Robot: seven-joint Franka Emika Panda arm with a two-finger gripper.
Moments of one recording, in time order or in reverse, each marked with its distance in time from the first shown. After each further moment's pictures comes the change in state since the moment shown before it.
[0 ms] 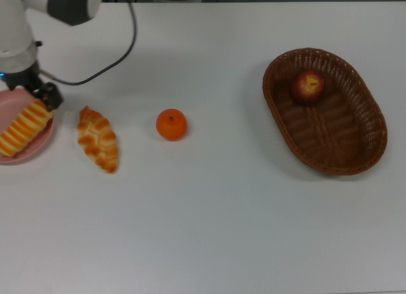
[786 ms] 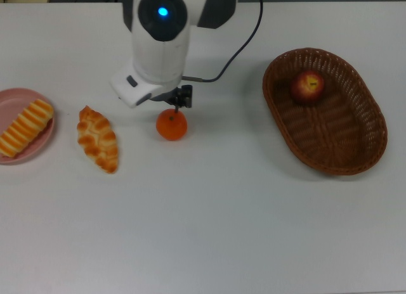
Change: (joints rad) arm 0.348 -0.027 0.022 -0.109 0.046 -0.065 -0.033
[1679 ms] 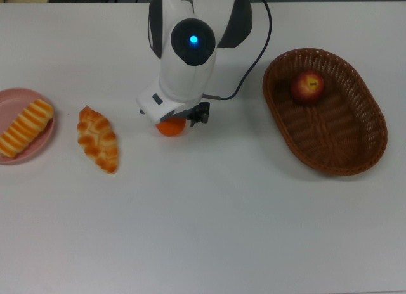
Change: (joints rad) arm 0.061 0.061 -0.022 -0.053 -0.017 0.128 0.090
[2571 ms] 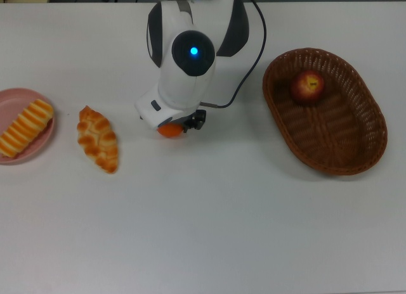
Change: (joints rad) arm 0.002 0.032 0.005 0.026 -0.036 0.009 0.052
